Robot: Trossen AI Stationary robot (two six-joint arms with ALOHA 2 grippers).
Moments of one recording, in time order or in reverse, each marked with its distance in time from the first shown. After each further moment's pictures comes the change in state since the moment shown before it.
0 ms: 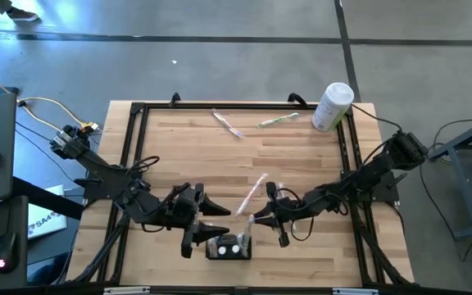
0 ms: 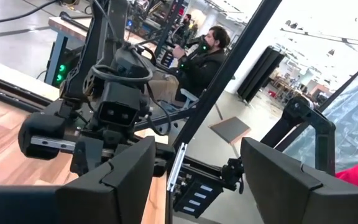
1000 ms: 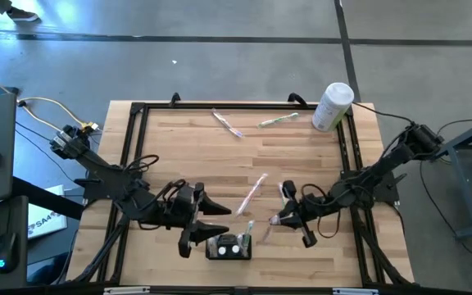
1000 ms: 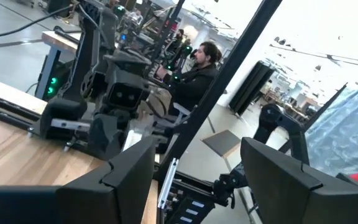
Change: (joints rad) left arm 0.000 0.000 0.000 0.083 0.000 0.028; right arm 0.081 -0.224 -0.130 0.038 -0.023 0.000
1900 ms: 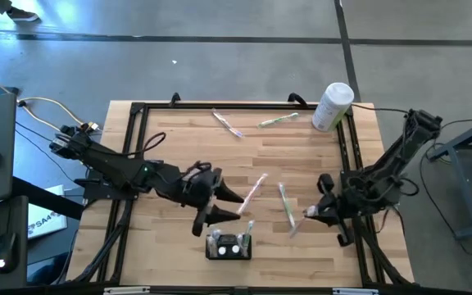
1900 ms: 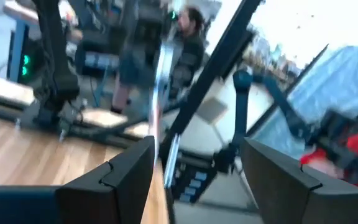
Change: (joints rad) left arm 0.221 -0.001 0.000 -0.096 0.387 0.020; right arm 0.296 -0.345 0.000 -0.283 0.408 -0.020
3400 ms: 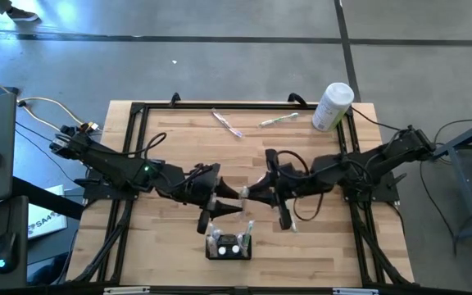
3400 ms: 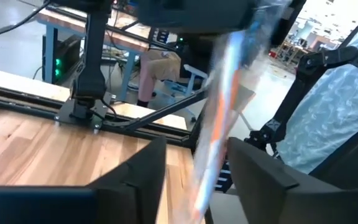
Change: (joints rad) left arm 0.022 0.000 0.000 -0.084 -0.059 0.087; right arm -0.451 0.456 0.808 -0.559 -0.431 0.065
